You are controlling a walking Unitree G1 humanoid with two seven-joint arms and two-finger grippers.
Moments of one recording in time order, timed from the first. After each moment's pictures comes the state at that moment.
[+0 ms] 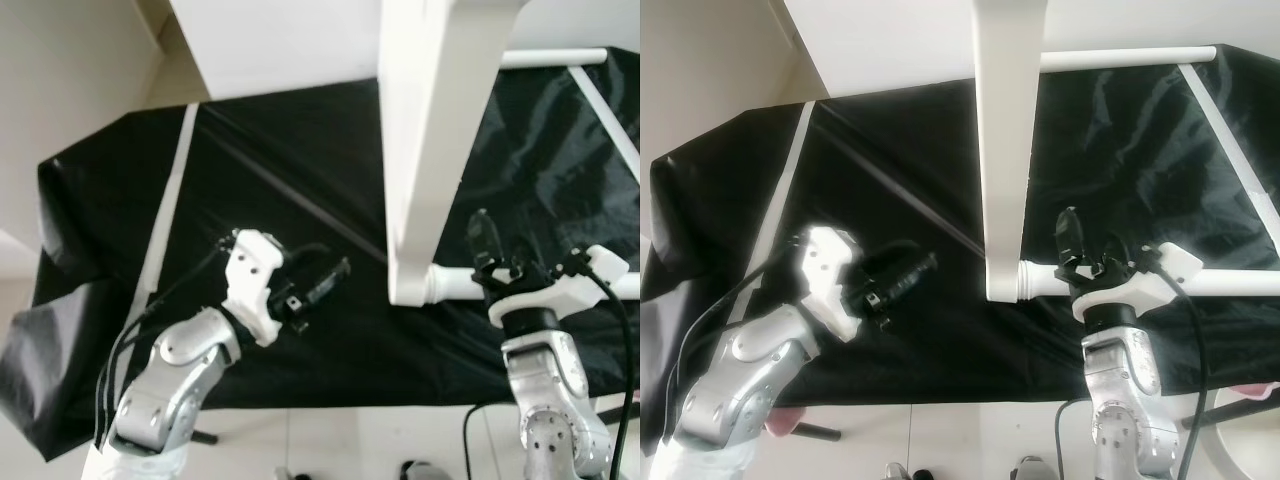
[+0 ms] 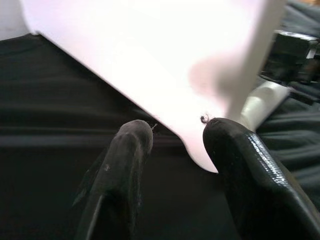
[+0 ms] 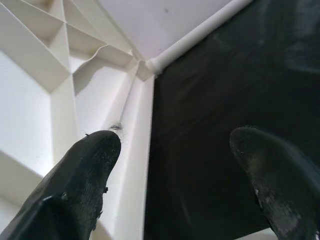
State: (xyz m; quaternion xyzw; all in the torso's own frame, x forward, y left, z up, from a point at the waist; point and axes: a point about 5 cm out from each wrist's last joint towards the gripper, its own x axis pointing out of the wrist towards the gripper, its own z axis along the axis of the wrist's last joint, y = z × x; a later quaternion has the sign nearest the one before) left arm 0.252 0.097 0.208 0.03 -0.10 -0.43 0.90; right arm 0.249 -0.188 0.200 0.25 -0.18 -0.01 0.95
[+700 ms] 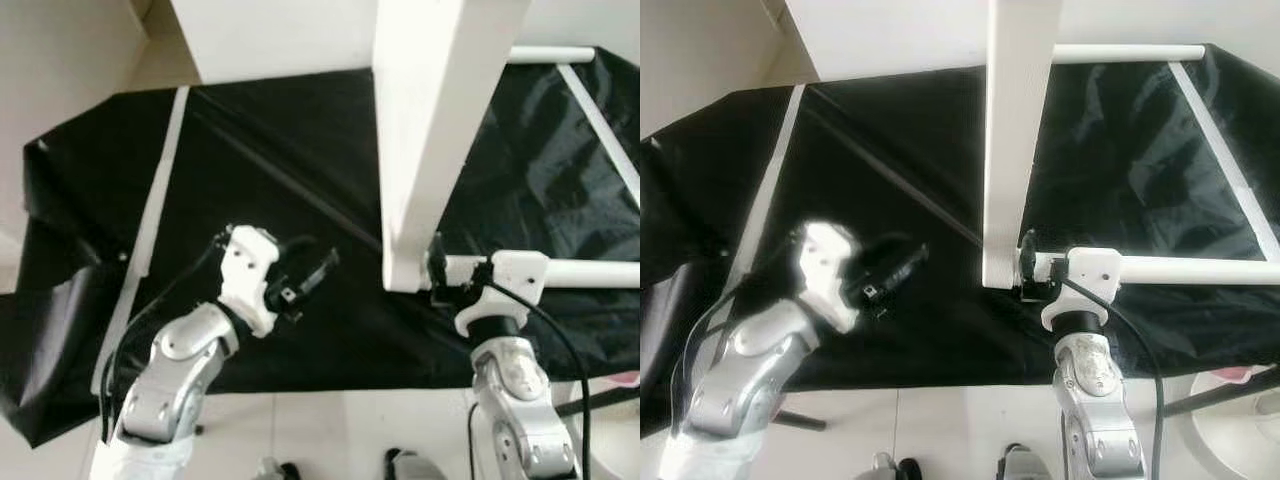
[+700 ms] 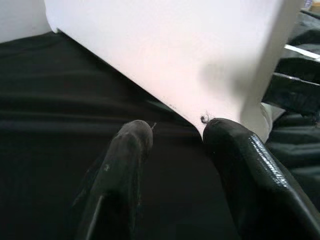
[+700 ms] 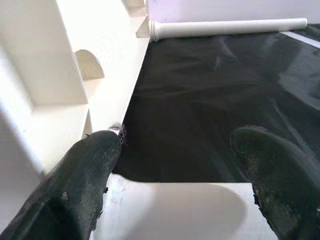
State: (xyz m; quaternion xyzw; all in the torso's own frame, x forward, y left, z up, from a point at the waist) left arm 0.262 0.104 0.205 0.05 -0.11 -0.39 0.91; right arm 0.253 -0.155 0.182 -0.01 -0.14 -0.02 0.99
